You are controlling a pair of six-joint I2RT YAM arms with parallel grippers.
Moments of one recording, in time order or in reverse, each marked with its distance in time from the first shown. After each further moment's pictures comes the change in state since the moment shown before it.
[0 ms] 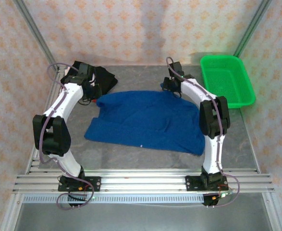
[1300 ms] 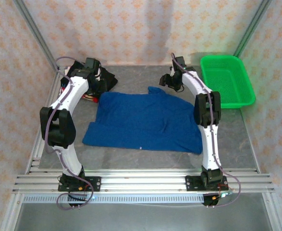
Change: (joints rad) left arm -0.038 0.130 0.180 -0.038 0.007 0.008; right arm -0.093 0.352 0.496 -0.280 -0.307 -0.064
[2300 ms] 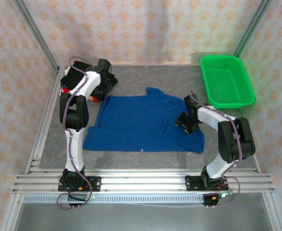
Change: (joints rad) left arm -0.019 0.399 0.328 -0.069 -0.158 -0.066; right arm -0.001 -0.795 -1.207 0.142 0.124 0.396
